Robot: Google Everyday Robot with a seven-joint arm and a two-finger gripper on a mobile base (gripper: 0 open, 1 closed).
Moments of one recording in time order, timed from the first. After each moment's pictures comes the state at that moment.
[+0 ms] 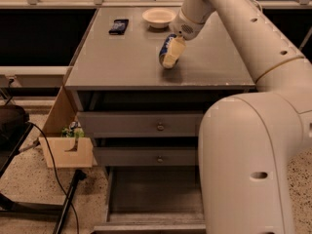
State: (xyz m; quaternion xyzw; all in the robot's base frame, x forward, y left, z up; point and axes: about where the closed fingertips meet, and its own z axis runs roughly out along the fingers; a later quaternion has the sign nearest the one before) arm 0.757 -0.056 0.858 -0.60 0.77 0.07 0.21
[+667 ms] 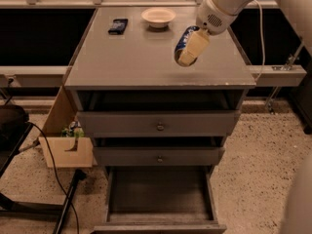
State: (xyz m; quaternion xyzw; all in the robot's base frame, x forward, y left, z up) arm 0.664 -0.097 0.925 -0.56 0.79 0.07 0.24
